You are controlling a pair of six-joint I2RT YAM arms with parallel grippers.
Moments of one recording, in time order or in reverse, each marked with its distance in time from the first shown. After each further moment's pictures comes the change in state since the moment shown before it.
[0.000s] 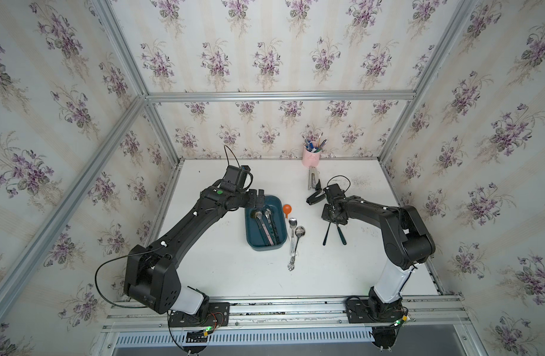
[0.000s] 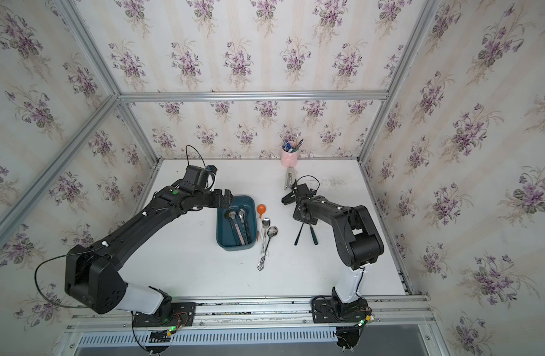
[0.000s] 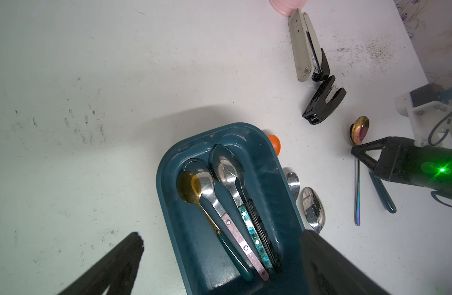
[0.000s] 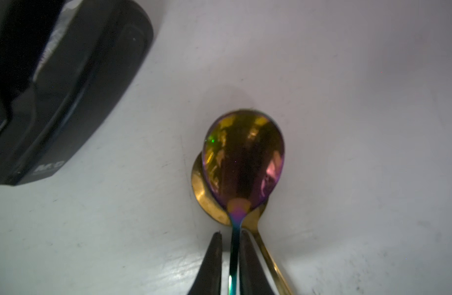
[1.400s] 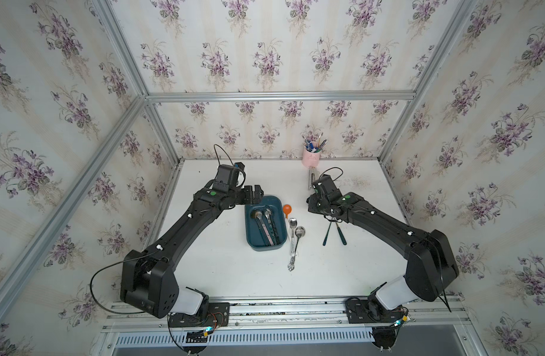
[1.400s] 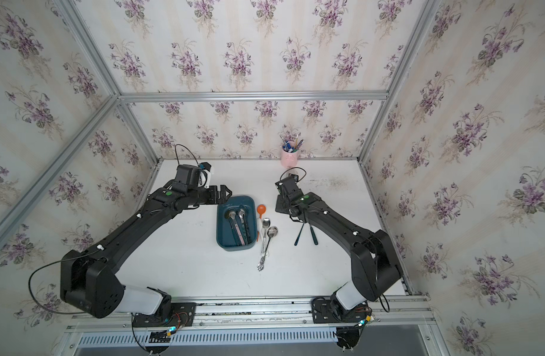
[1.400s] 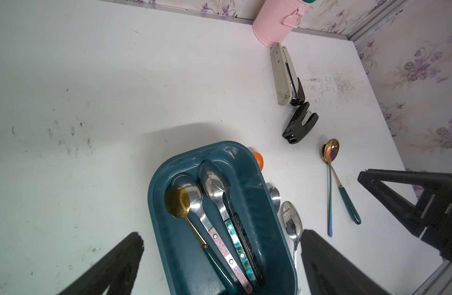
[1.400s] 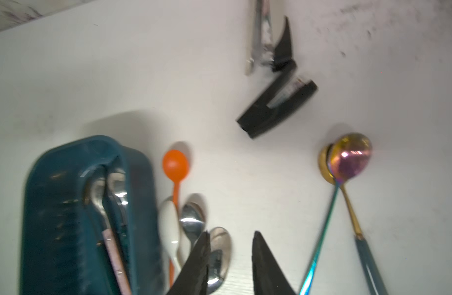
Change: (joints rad) left arm 0.048 -0.019 -0.025 0.081 0.089 -0.031; right arm 0.190 -0.277 0.071 -0.122 0.000 -0.009
